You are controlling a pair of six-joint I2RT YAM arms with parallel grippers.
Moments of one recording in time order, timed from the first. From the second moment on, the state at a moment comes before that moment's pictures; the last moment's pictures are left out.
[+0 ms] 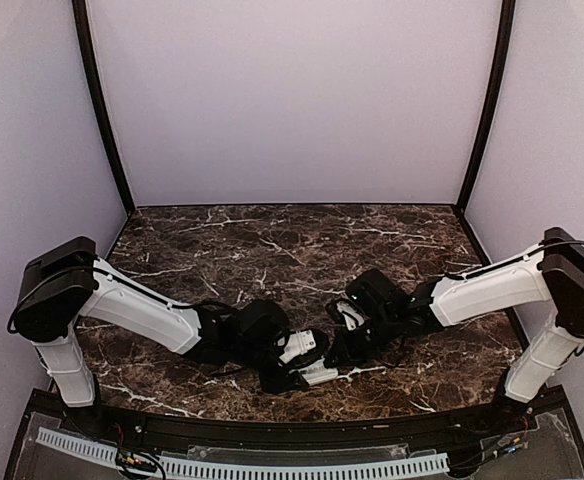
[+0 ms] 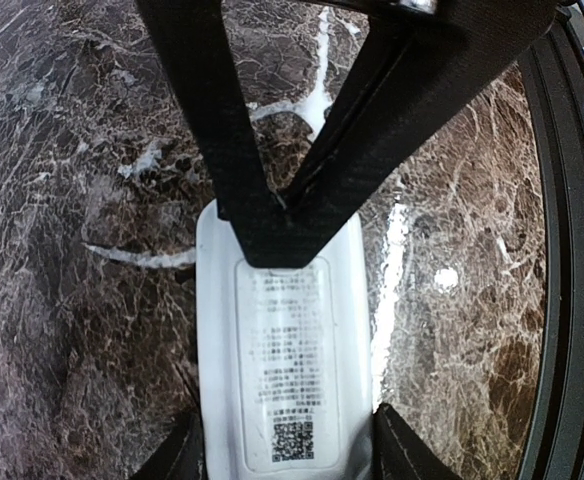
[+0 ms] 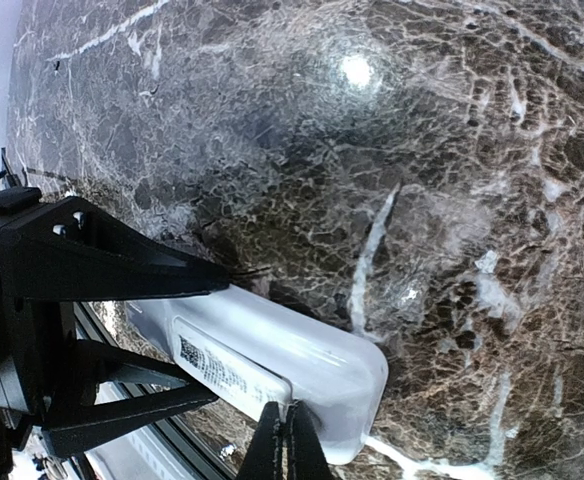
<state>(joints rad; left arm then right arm) -1.15 1.82 0.89 0.04 0.19 0.09 0.98 1.62 0.79 -0.17 -0.39 0.75</state>
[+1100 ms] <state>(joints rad) -1.15 1.81 0.85 0.10 0.19 0.09 0.96 1.61 0.68 0.04 -0.48 0.81</state>
